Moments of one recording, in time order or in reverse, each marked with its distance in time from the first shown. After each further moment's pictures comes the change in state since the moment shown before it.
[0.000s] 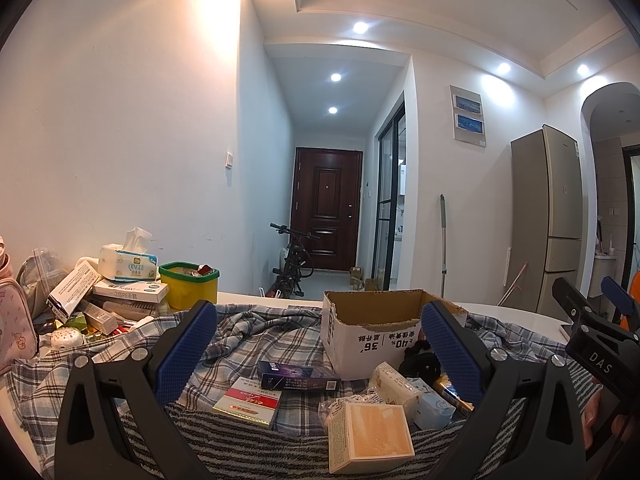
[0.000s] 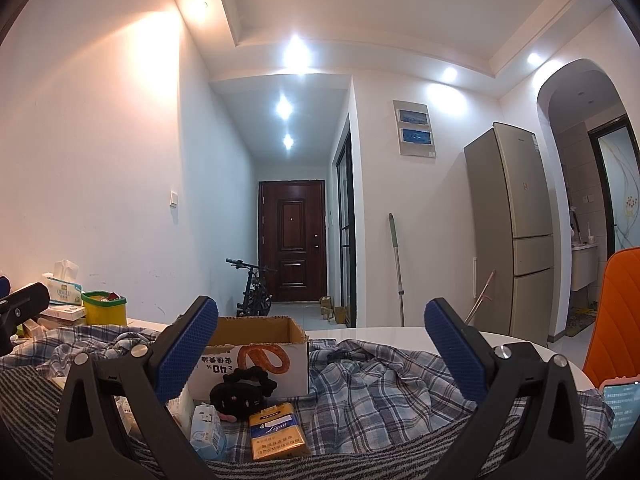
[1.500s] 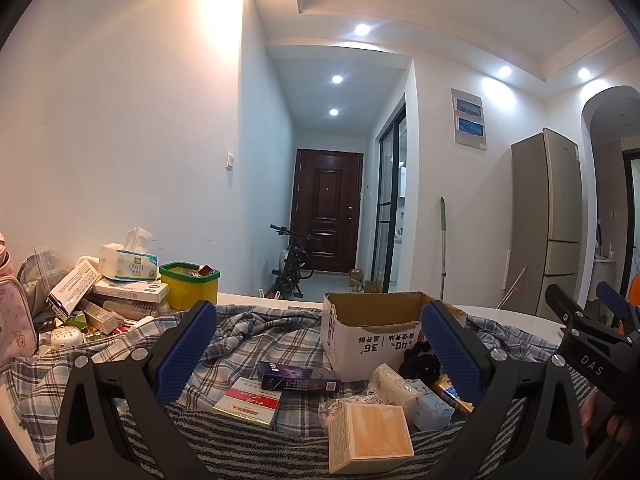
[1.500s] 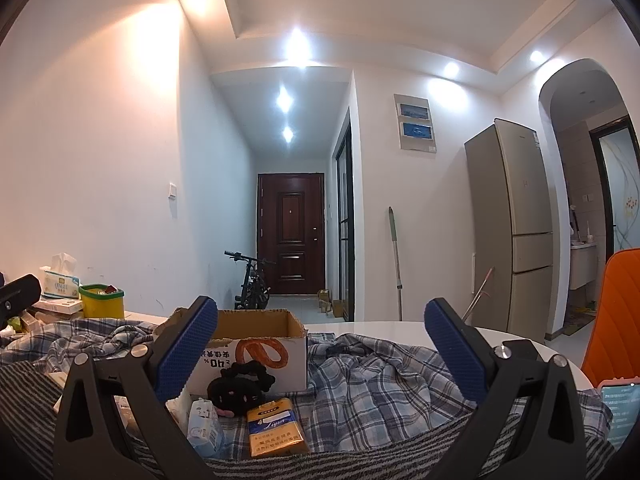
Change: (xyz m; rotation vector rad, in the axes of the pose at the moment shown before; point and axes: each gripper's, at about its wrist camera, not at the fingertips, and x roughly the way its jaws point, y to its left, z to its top) left arm 0.000 0.000 0.000 -0.005 -0.005 0.001; right arm 0.003 0.001 0.000 0.005 0.011 -0.001
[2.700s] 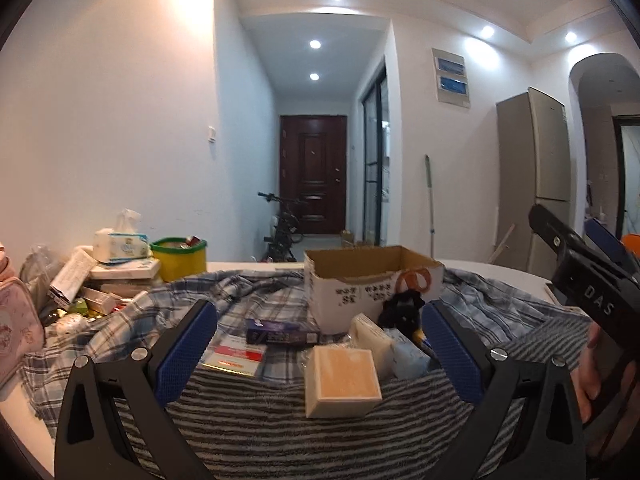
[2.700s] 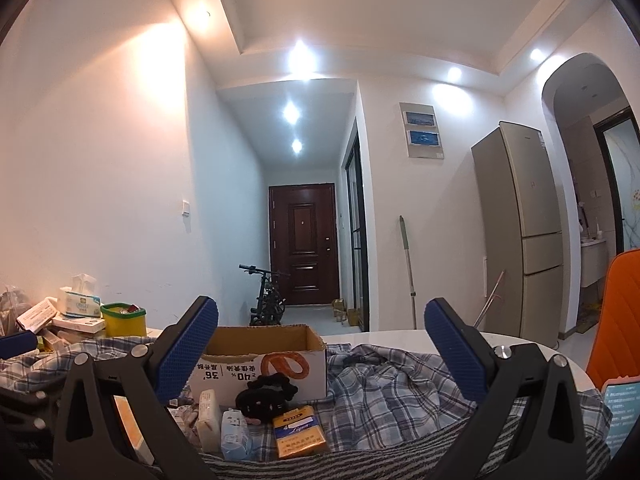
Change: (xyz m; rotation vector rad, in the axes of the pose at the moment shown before) left arm -0.022 -0.024 -0.009 0.072 0.128 -0.020; right arm -0.021 0.004 0.017 0.037 -0.013 0.062
